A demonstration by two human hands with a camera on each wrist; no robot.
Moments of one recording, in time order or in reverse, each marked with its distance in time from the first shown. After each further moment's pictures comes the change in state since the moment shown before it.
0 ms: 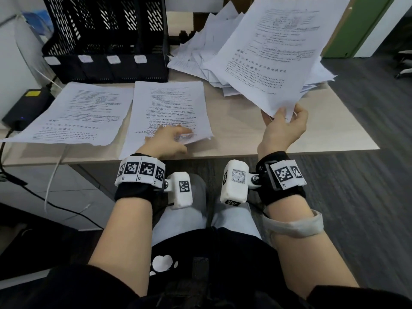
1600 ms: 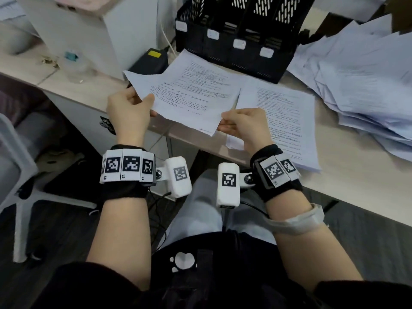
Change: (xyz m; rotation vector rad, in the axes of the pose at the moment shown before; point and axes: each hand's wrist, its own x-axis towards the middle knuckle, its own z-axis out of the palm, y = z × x) left_hand -0.074 -0.184 -0.128 -0.722 1.097 -0.287; right_hand -0.190 0.053 0.155 -0.501 -1.079 0.479
